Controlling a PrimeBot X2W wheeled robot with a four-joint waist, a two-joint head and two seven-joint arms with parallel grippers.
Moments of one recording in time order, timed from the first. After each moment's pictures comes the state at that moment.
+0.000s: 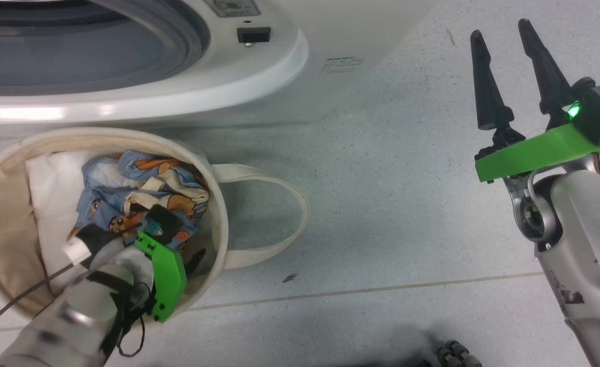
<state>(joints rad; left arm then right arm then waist) -0.90 0.29 -1.26 1.13 -0.79 -0.13 -0.08 -0.63 -0.32 0.32 0.20 0.42 0.13 -0.21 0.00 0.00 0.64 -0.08</state>
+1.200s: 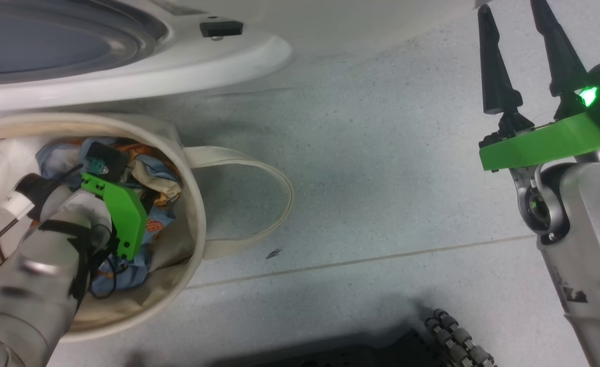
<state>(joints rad) -1.05 0.30 -1.22 1.29 -0.87 -0.11 -0.11 -0.63 -0.29 0.26 0.09 0.36 0.13 -0.17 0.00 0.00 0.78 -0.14</state>
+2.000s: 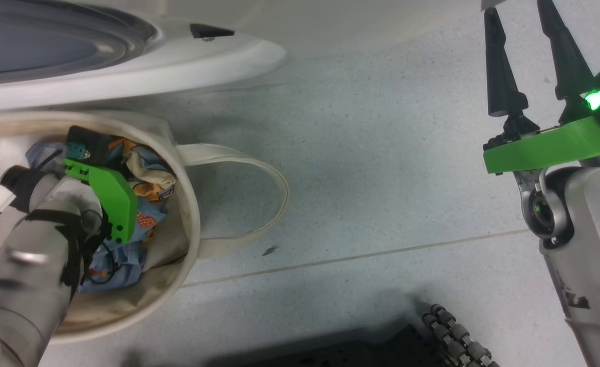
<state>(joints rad) -1.08 0.31 -1.18 1.29 -0.93 -0.08 -0.11 -0.60 -0.28 0.24 0.05 0.35 0.13 -0.15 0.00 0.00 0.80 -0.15</state>
